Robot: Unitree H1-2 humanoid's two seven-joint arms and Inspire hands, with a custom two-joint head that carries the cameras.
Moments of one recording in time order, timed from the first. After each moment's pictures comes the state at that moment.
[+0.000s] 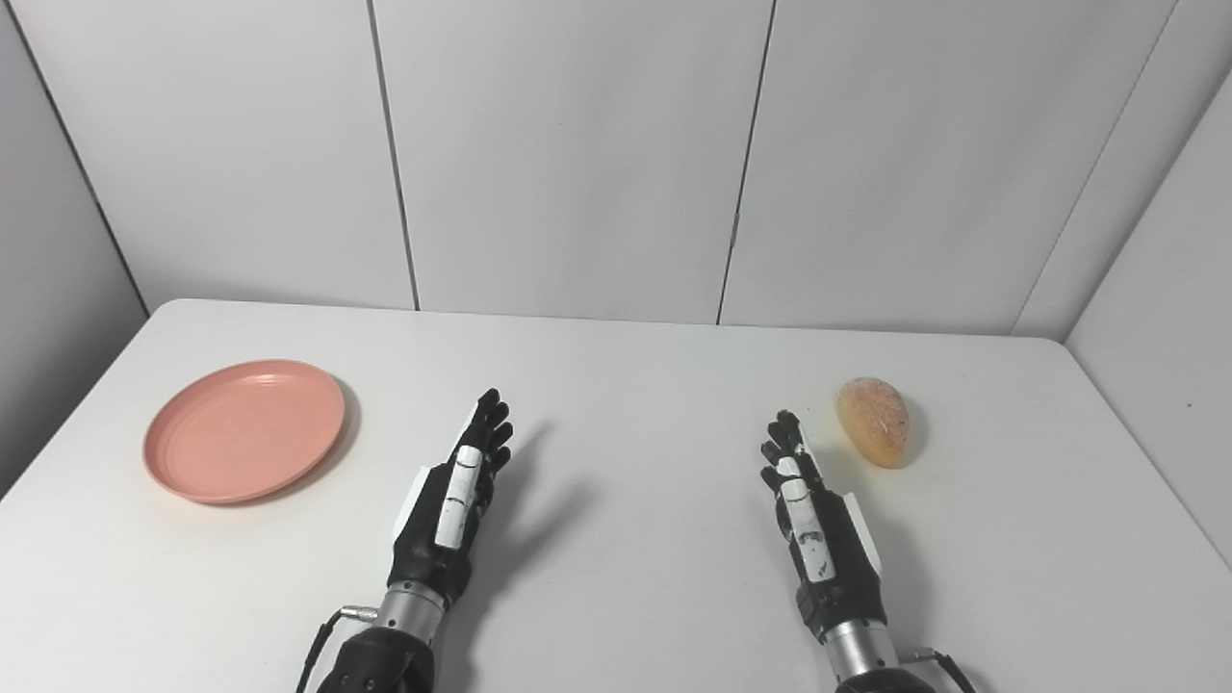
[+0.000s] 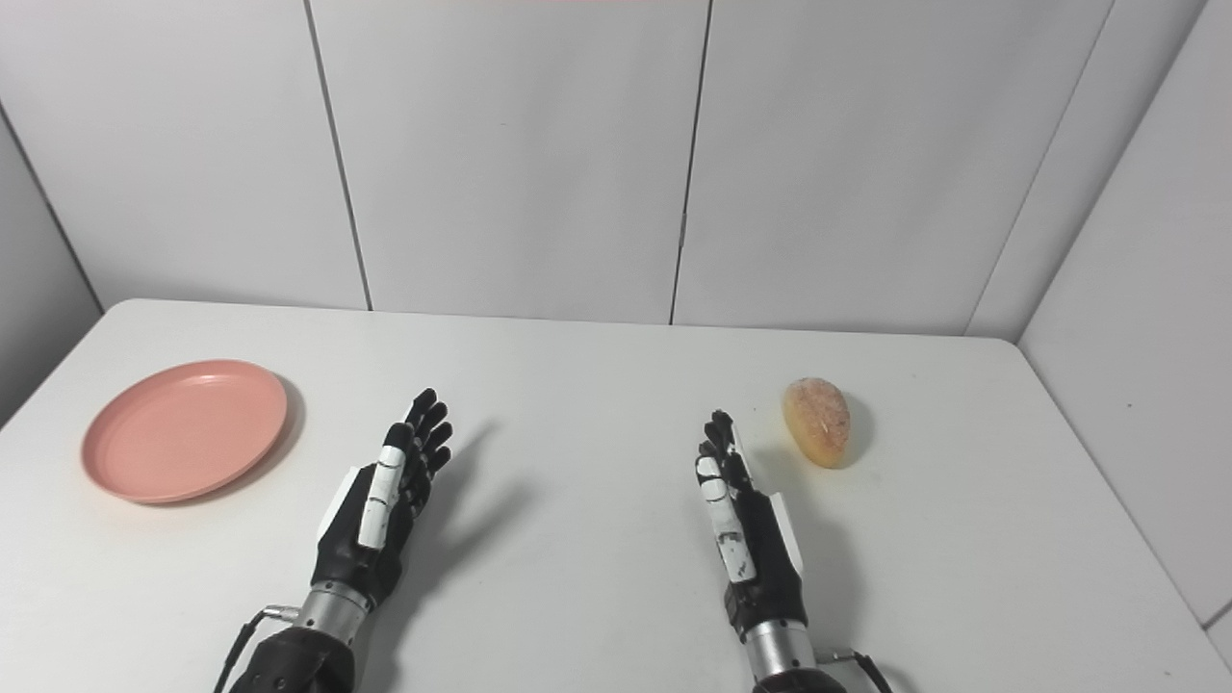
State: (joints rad) left arm -0.27 0.02 -0.03 0.22 -0.13 -0.10 -0.14; right arm -0.19 0.03 0.03 0.11 0.07 -0.09 0.03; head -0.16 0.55
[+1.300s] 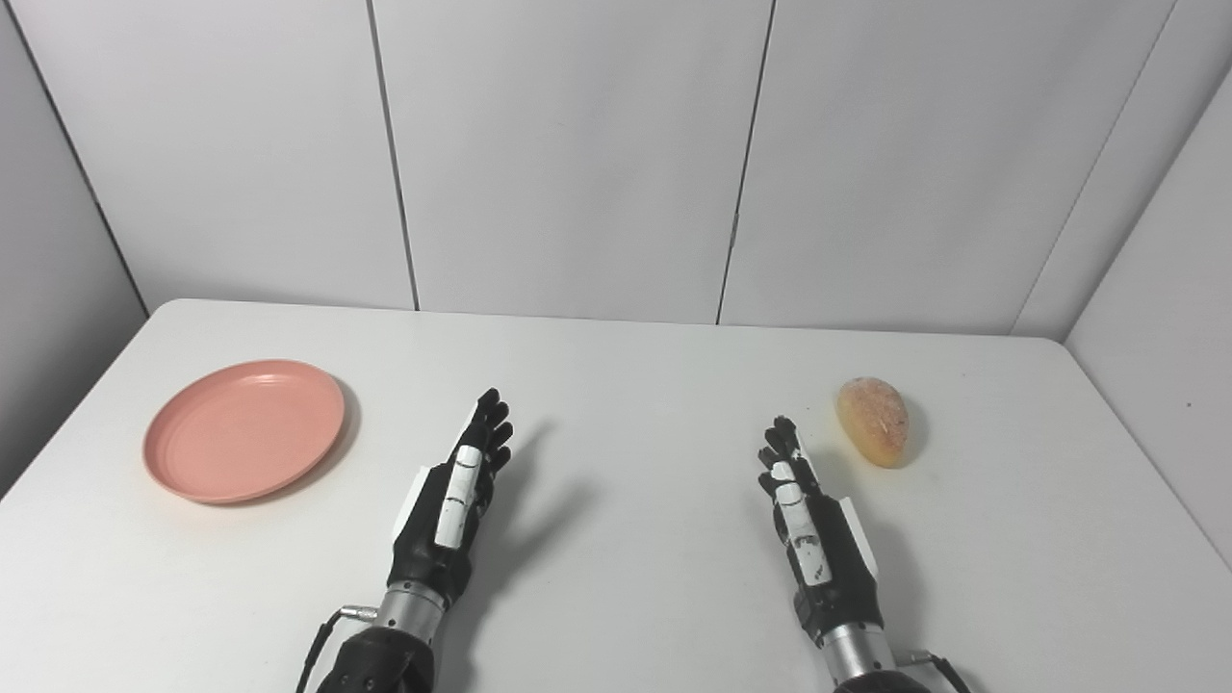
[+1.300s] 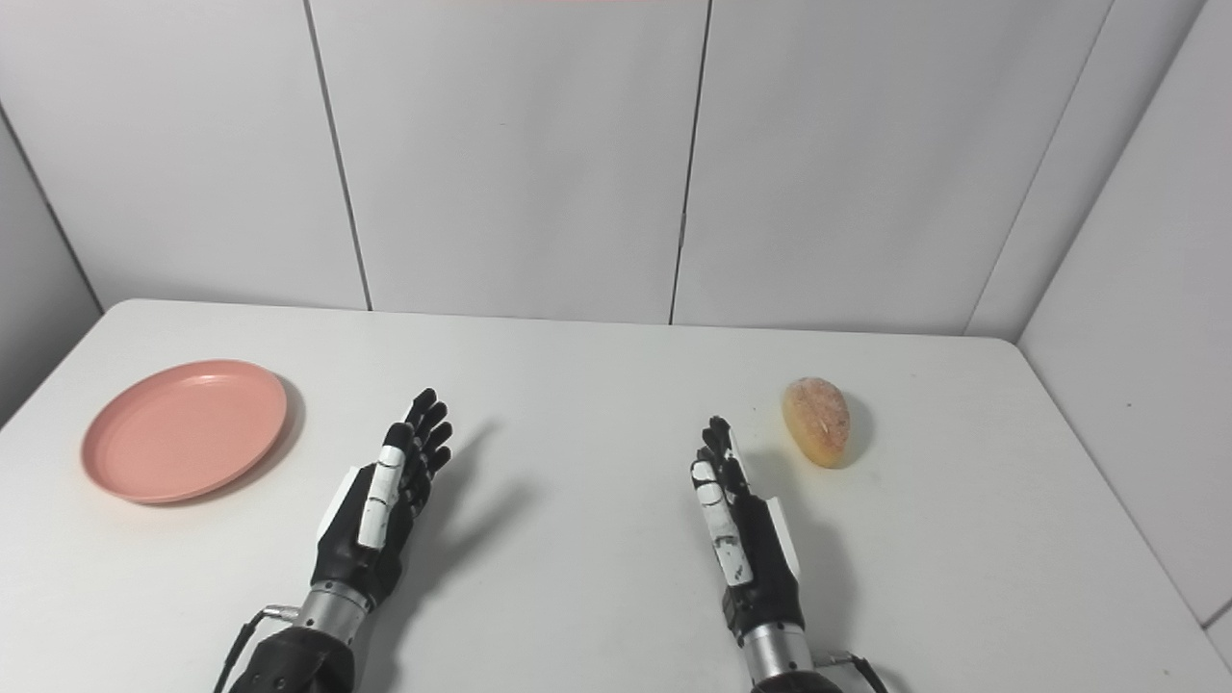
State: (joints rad) left arm -0.27 0.02 -0.03 0.22 -0.13 -0.10 -0.14; right arm -0.19 0.03 0.03 0.12 0.07 -0.09 0.03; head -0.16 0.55
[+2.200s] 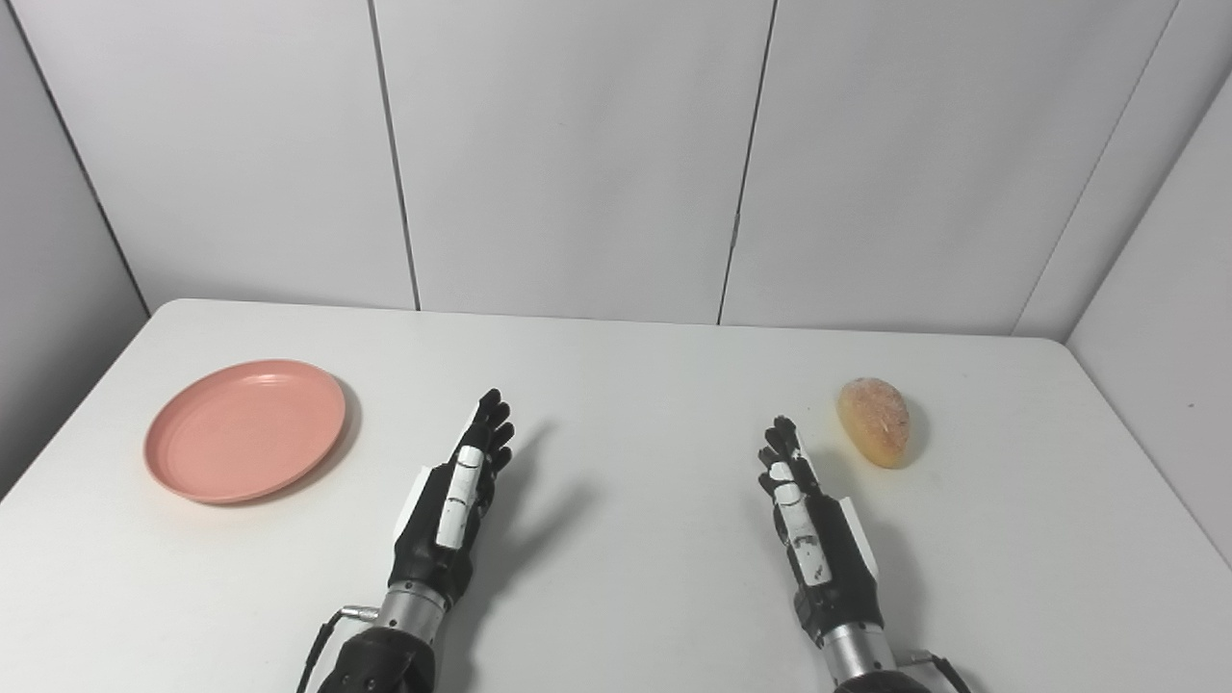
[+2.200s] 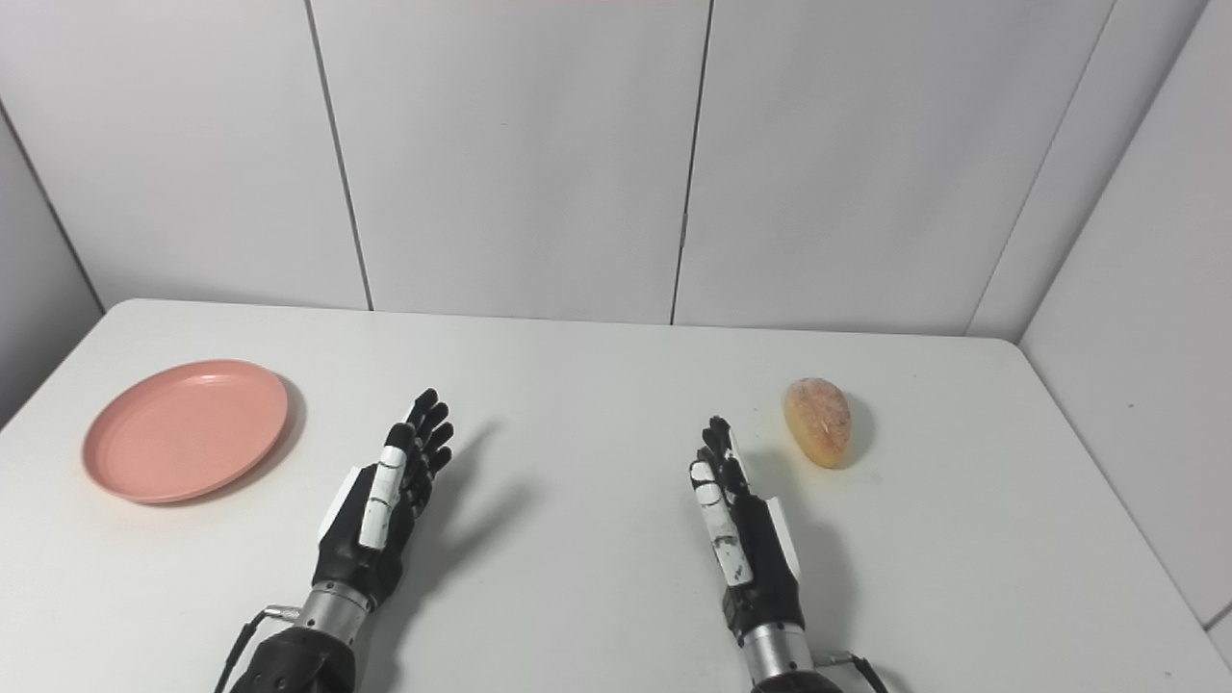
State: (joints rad) left arm -0.27 0.02 -0.03 0.22 -0.12 -0.10 -0.14; right arm -0.19 0.03 0.03 0.12 0.06 -0.09 0.03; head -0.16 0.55
